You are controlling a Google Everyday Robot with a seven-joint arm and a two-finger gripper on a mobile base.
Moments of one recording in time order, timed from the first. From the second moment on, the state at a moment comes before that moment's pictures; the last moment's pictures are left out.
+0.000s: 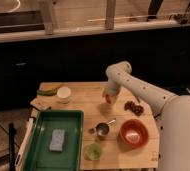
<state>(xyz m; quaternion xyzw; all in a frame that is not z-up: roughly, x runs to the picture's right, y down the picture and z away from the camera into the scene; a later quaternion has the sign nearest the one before) 0.095 0.067 0.896 -0.26 -0.17 -0.32 0.89</state>
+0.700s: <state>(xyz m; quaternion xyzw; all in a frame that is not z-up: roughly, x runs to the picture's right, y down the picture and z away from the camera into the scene) 0.037 0.053 0.880 -0.26 -0.16 -0.37 0.88</state>
